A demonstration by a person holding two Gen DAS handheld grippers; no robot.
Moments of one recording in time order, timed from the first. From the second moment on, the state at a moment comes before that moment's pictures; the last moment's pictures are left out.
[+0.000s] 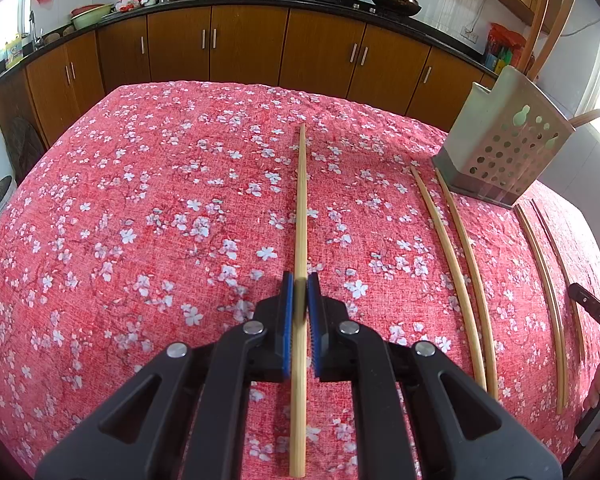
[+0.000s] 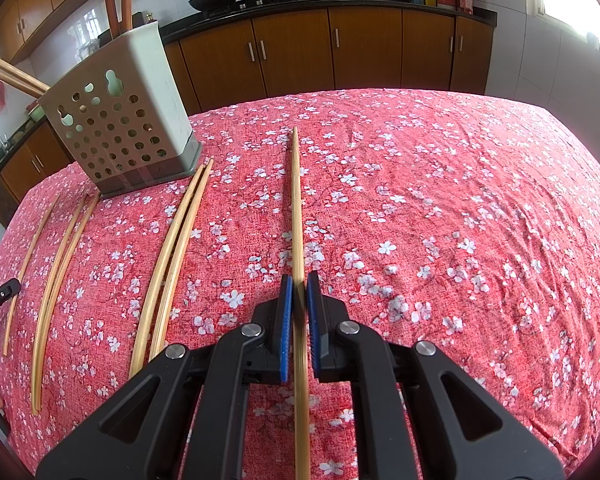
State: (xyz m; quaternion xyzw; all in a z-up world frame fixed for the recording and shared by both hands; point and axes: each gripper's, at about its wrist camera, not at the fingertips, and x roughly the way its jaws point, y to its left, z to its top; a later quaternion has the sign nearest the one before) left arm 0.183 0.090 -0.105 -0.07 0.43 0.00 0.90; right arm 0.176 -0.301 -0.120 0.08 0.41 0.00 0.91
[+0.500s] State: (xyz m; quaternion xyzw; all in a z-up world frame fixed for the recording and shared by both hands) left arm 0.183 0.089 -0.102 -0.06 0.43 0.00 0.90; right arm 0.176 -0.301 -0.120 0.08 0.41 0.00 0.91
